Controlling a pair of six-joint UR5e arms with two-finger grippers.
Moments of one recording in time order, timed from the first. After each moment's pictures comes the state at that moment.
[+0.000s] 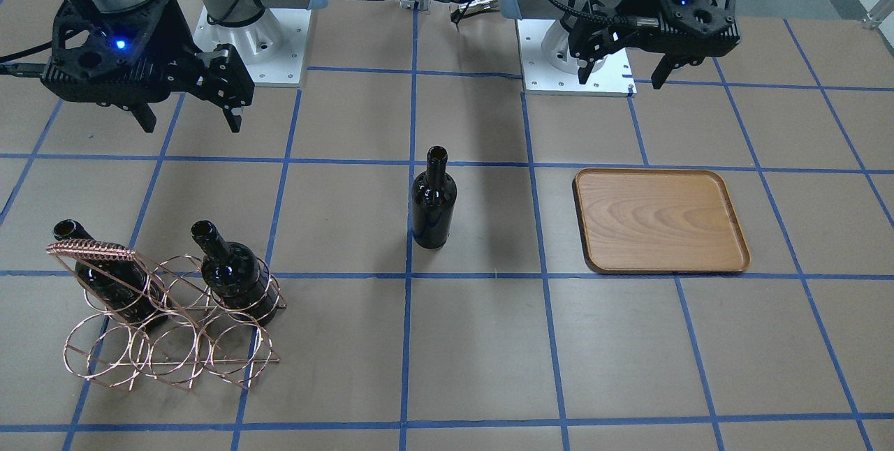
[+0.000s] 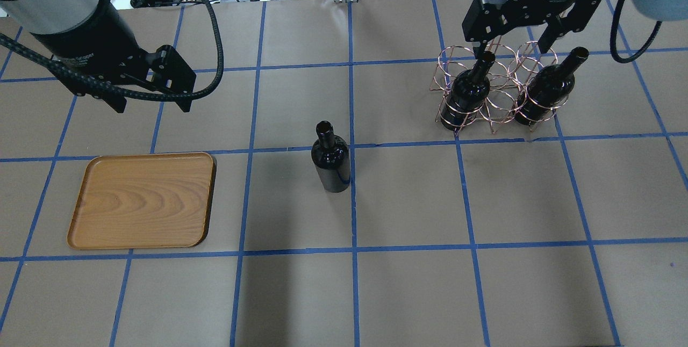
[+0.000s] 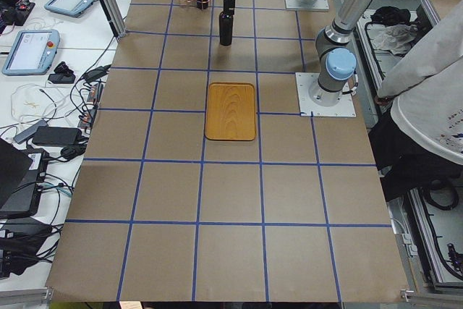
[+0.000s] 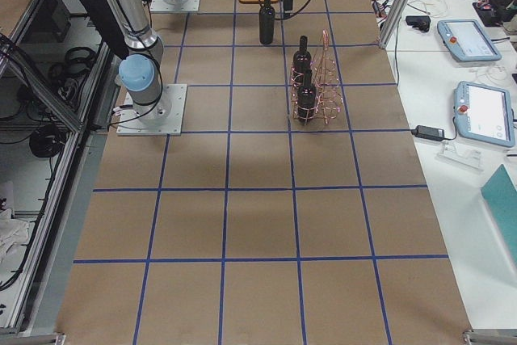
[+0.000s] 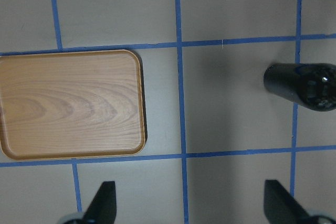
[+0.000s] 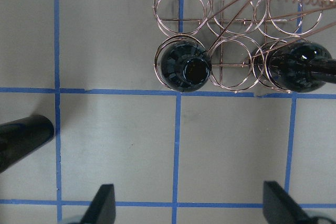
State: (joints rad) left arm -1.54 -1.47 -1.56 -1.71 1.57 0.07; right arm 1.59 -1.53 1.46 -1.55 -1.58 -0.02
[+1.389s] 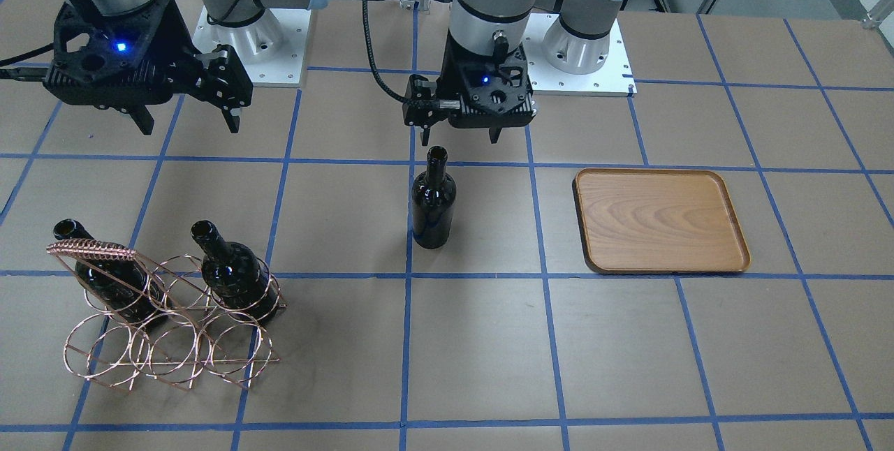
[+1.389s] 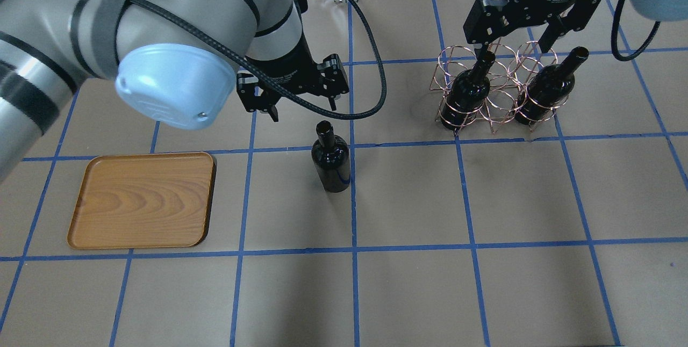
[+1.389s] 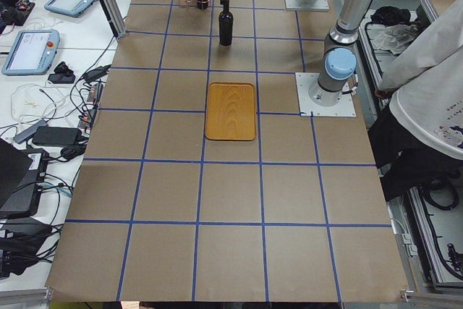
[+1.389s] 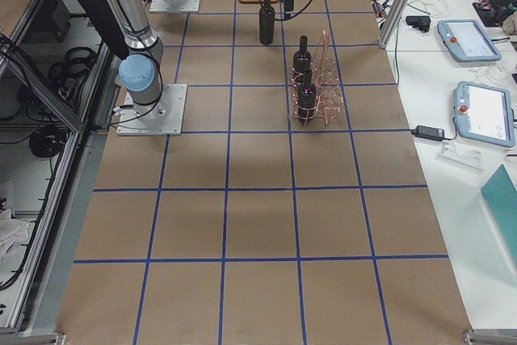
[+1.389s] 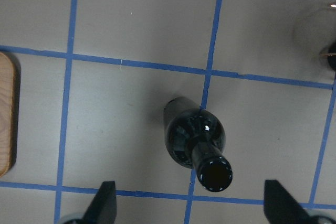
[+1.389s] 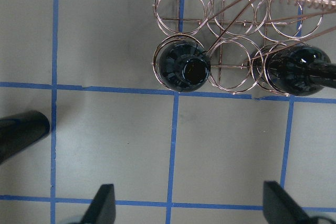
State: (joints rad) left arm -1.89 -1.70 -1.57 -1.42 1.50 -0.44; right arm 1.59 -1.54 1.46 -1.55 -1.59 -0.05
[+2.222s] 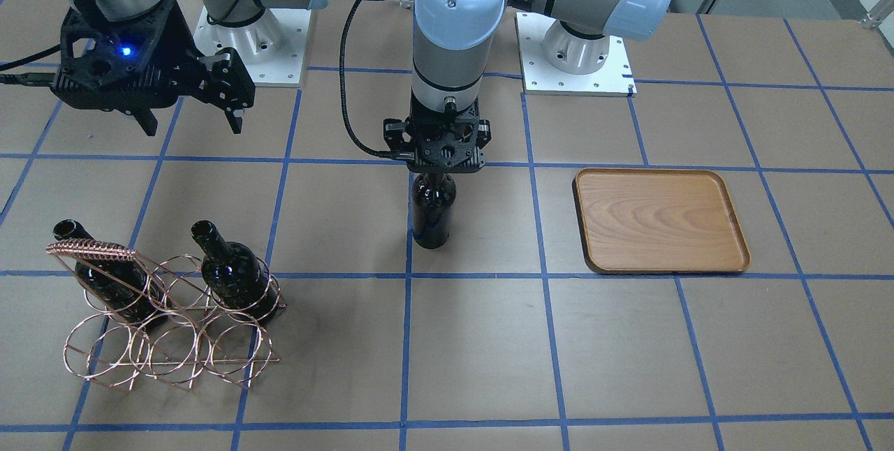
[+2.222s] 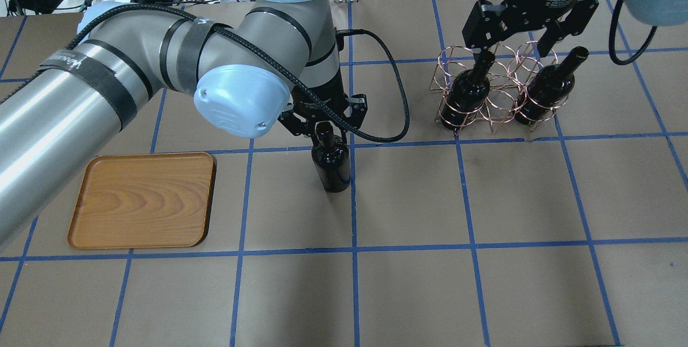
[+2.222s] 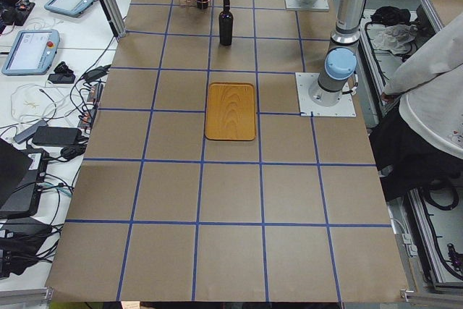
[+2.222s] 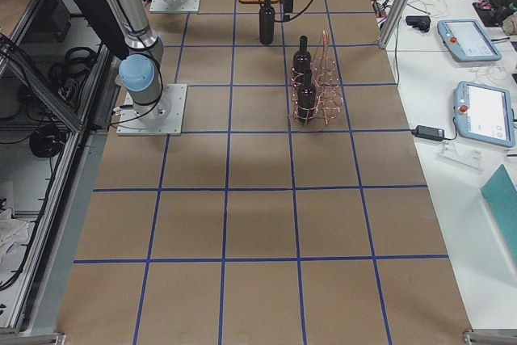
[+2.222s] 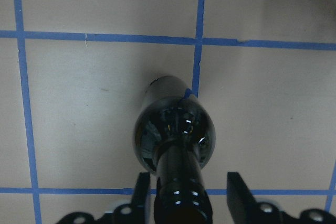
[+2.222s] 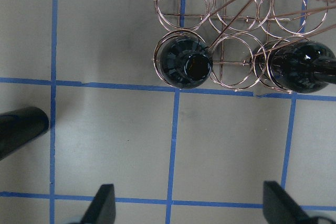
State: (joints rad) left arm -1.94 -1.79 -1.59 -1.40 1.50 -0.41; right arm 1.59 -1.54 1.47 -1.55 -1.59 -0.06
